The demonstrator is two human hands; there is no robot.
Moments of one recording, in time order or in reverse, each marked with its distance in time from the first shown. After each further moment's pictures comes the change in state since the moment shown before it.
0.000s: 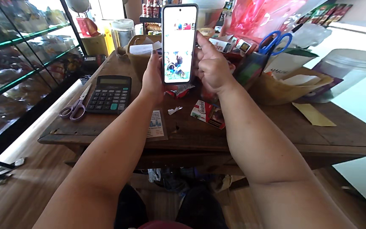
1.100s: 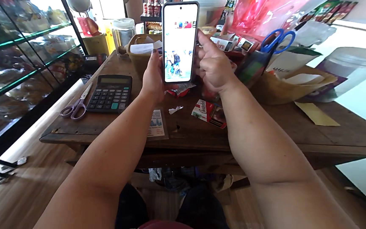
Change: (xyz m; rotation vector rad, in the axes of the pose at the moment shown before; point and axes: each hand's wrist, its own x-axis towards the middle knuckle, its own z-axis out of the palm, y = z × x) left_hand 0.000 0.000 0.000 -0.007 -0.002 0.014; right_hand 0.001 0.000 -0.002 -0.004 -0.017 -0.003
